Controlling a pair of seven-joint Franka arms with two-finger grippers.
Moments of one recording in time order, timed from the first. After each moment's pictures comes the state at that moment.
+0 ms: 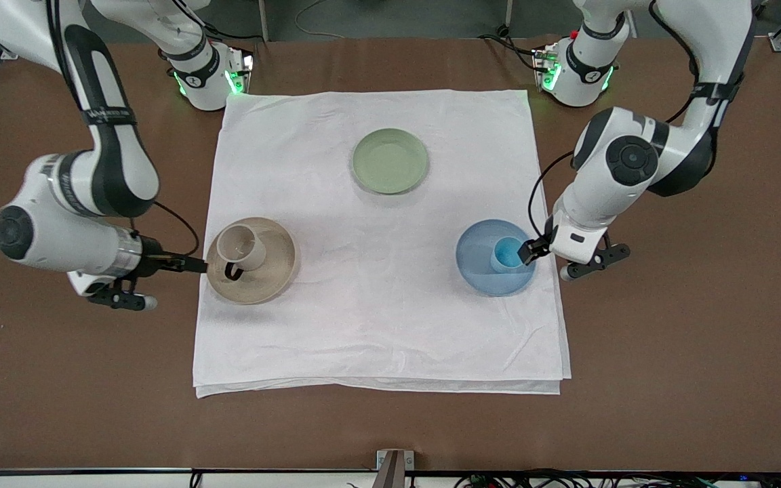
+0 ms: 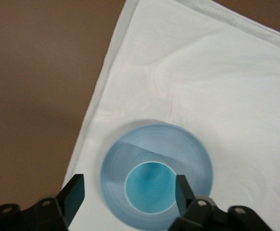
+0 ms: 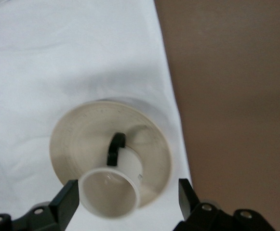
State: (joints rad) left arm 0.03 0.23 -0.41 -1.93 0.13 2.19 -0.78; right arm 0.19 0.34 -0.14 -1.69 0.18 1.86 0.12
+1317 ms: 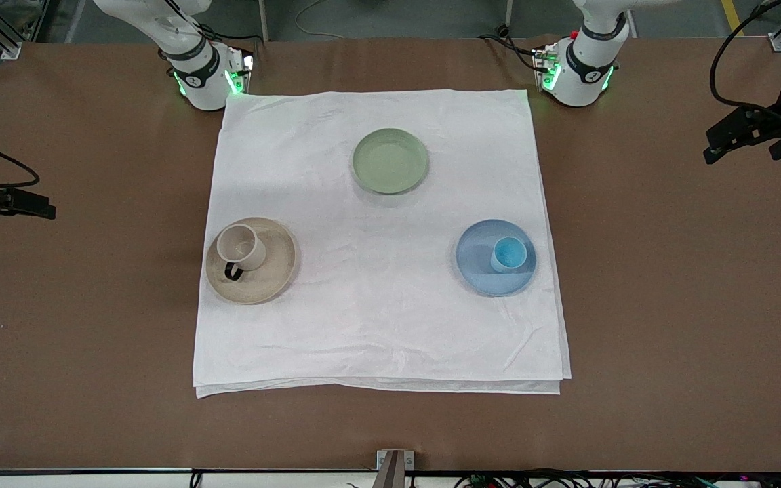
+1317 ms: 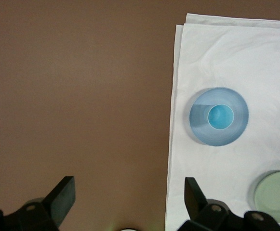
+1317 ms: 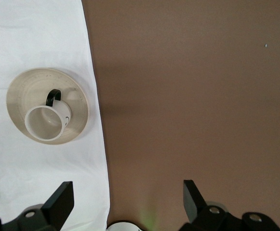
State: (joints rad) left arm 0.01 -0.05 -0.06 -1.51 0.00 1.46 -0.10; right arm 0.05 0.28 -0.15 -1.28 -0.01 1.34 -0.10
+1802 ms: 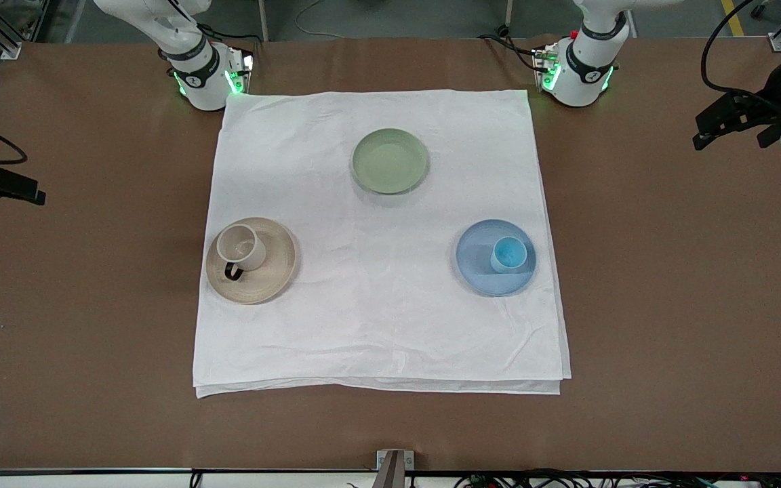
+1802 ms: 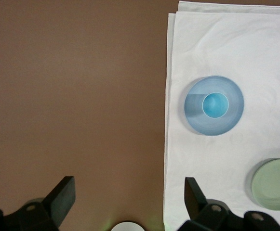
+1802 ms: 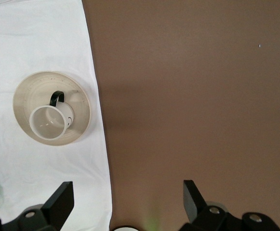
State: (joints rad) left arm -0.03 -0.08 -0.06 -1.56 -0.01 1.46 -0.11; right arm 0.02 0.08 -0.14 -1.49 0.00 1.45 -0.09
